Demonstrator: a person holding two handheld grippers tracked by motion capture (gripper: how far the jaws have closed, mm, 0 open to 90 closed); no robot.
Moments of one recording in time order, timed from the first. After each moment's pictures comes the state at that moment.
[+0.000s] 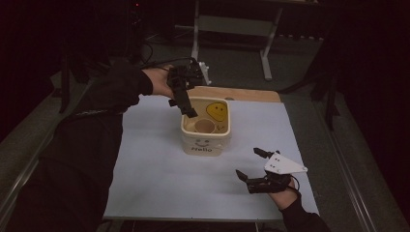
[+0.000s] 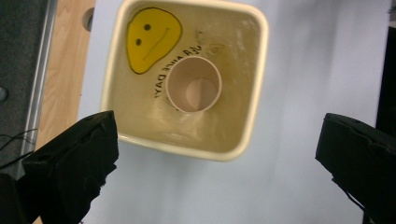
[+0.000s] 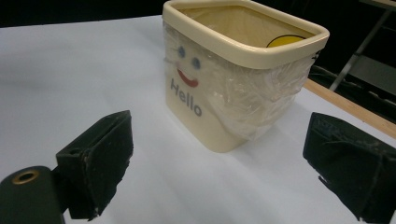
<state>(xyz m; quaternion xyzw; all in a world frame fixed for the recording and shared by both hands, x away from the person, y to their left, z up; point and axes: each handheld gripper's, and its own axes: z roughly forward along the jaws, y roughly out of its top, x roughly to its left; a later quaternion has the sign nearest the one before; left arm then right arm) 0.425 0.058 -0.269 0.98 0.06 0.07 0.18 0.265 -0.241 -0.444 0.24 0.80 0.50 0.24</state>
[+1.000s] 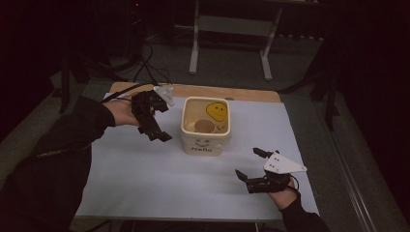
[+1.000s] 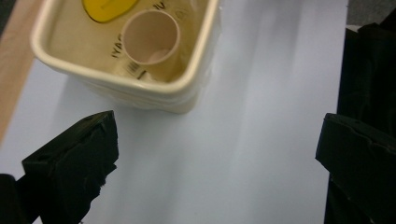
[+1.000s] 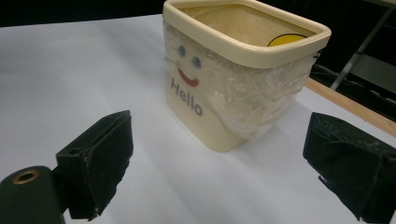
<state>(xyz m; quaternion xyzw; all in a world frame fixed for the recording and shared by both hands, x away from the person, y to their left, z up) 0.372 0.134 -0.314 0.96 0.11 0.05 0.25 0.265 -0.239 -0.445 0.24 0.80 0.49 0.24</state>
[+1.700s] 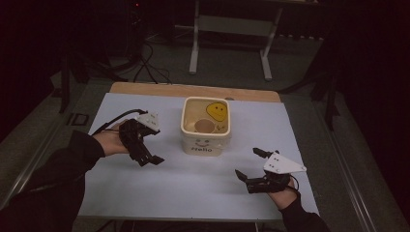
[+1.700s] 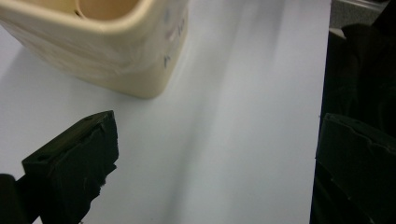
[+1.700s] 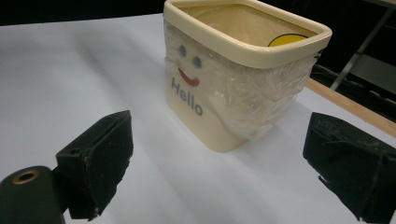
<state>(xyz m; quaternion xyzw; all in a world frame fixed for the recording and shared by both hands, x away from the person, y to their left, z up) 0.333 0.163 -0.375 0.94 0.14 0.03 0.30 0.265 -0.239 -0.444 0.24 0.80 0.49 0.24</state>
